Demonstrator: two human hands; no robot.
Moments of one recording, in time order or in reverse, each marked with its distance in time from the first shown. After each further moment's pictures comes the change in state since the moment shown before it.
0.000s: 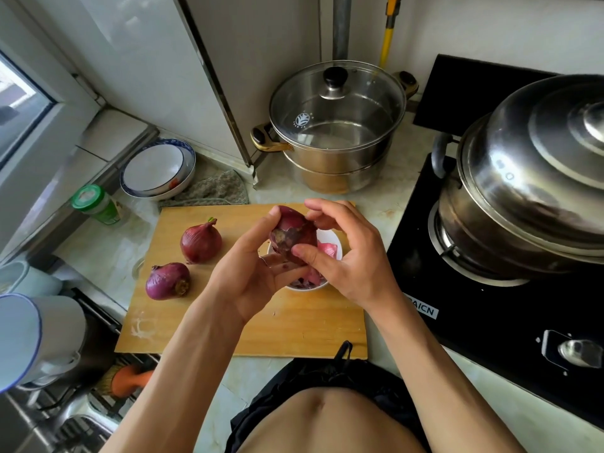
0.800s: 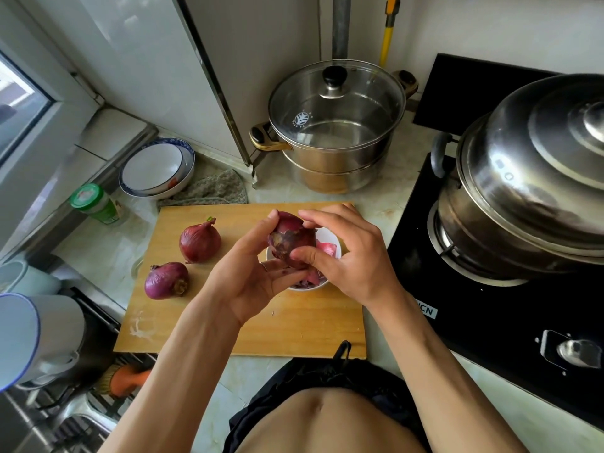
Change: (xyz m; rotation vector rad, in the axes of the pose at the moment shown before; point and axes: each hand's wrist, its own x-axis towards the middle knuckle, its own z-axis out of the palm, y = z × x) left_hand 0.008 -0.002 -0.010 0.009 0.032 -0.091; right_hand 0.004 0.012 0.000 -0.126 0.000 -0.140
